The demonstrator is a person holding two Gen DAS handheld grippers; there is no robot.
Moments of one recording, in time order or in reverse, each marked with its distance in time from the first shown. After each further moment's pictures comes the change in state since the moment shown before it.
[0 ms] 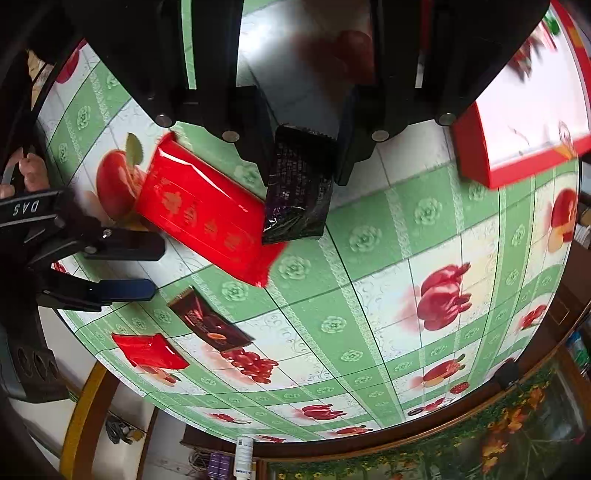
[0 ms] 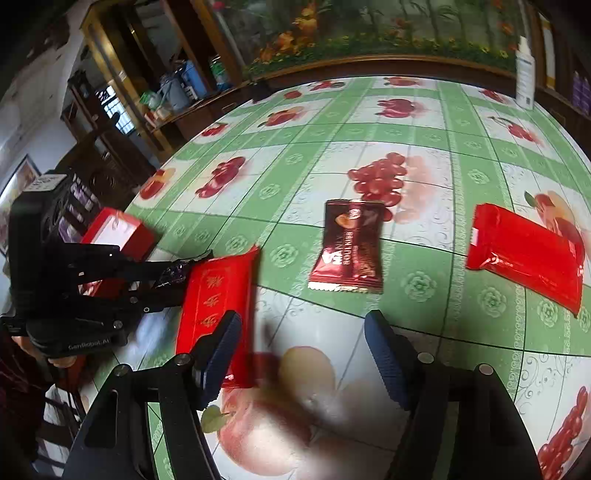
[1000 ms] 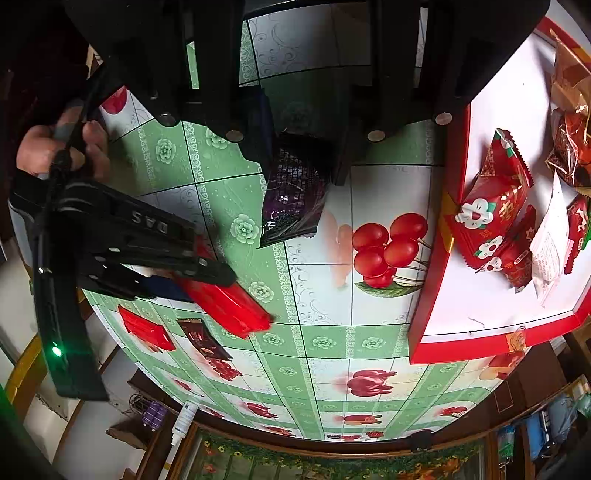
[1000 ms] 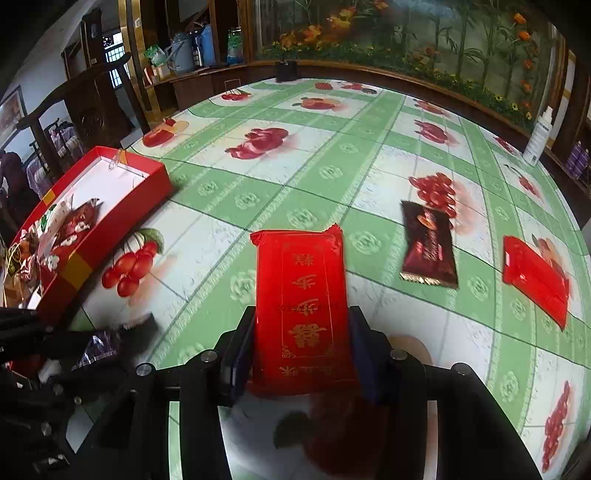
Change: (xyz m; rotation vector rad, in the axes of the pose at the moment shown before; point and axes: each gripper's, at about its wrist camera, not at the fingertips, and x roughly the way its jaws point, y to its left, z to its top) left arm -0.049 -0.003 -0.093 -0.346 -0.049 -0.014; right arm 0.021 0.084 -0.020 -0.169 0.021 -0.222
